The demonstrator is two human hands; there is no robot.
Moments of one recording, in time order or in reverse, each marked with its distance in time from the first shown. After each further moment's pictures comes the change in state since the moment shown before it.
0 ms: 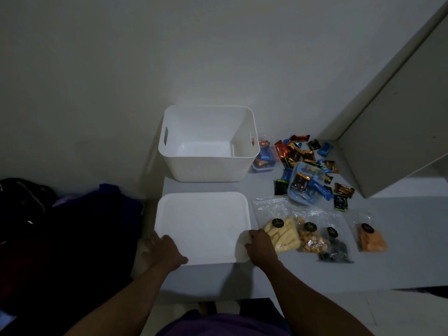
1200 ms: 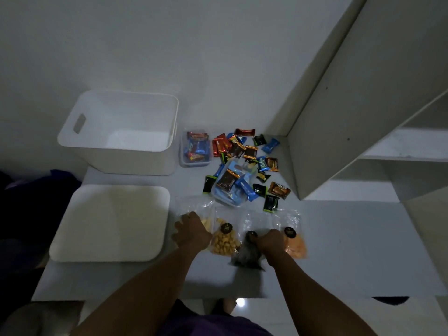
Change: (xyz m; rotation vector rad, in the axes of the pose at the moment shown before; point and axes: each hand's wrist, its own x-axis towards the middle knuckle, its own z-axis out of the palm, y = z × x) left_hand -0.073 0.335 0.092 -0.223 0.095 0.036; right_hand 0.045 0.249 -0.166 0.419 0.080 0.448
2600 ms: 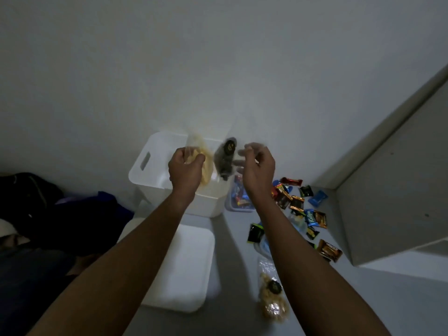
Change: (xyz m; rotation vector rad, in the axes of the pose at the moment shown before) left_hand 0.084 -0.002 -0.287 -1.215 0.575 0.254; right_hand -0.090 -0.371 0.045 0.691 0.023 -0.860
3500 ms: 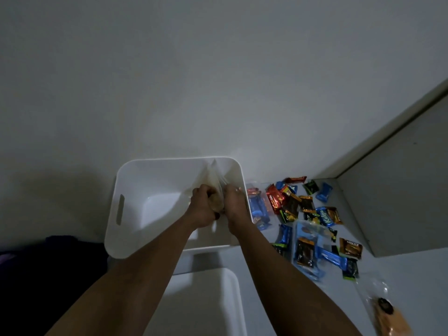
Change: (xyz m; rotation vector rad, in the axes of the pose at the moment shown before) left_hand 0.160 -0.157 0.053 0.706 -0.902 0.057; right_hand 0.058 0.118 0.123 -0.243 0.017 0.614
